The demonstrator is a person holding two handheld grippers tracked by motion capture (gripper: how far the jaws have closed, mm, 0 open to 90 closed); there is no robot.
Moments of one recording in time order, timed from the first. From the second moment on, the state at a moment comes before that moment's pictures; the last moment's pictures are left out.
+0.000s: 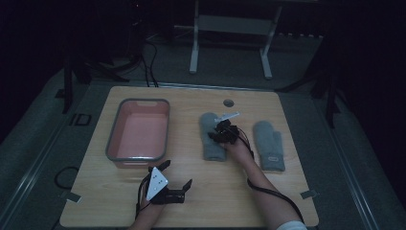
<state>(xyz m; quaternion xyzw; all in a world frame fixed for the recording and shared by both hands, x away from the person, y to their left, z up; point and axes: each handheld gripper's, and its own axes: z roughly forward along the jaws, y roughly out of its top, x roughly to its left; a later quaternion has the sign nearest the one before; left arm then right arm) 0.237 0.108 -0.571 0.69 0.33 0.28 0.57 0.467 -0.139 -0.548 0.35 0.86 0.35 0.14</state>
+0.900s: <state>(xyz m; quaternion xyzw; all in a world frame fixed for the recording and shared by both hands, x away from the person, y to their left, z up) 0.237 0.108 -0.571 0.69 0.33 0.28 0.57 0.384 -0.189 -0.467 0.37 0.81 0.43 0.14</state>
